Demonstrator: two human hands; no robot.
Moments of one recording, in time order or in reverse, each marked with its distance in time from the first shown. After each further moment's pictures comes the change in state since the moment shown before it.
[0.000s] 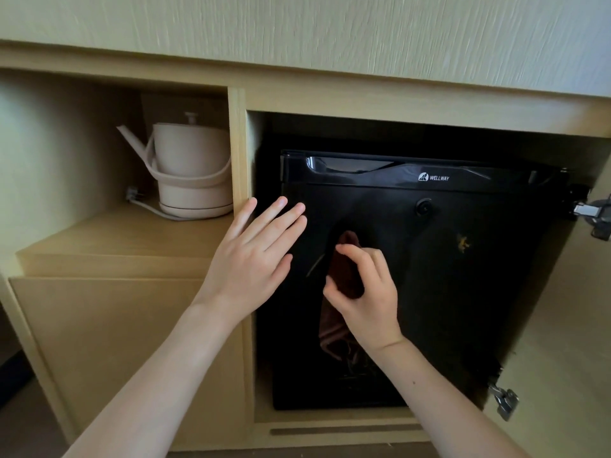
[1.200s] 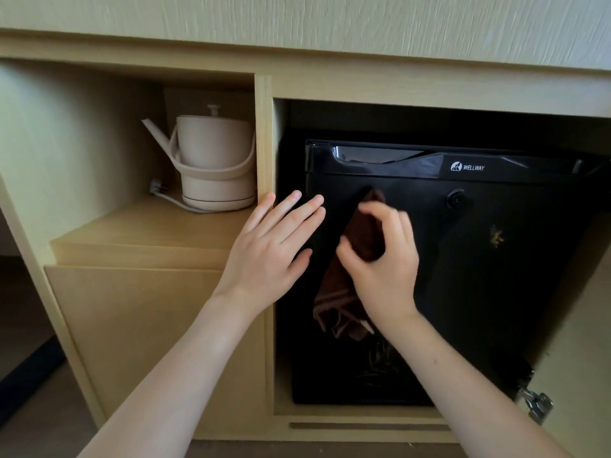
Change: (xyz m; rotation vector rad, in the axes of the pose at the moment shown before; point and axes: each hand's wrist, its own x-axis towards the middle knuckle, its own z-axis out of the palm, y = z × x) left_hand -0.007 -0.007 0.002 -0.027 -0.008 -0.035; right_hand 0.034 -0.029 0.014 0.083 0.142 0.061
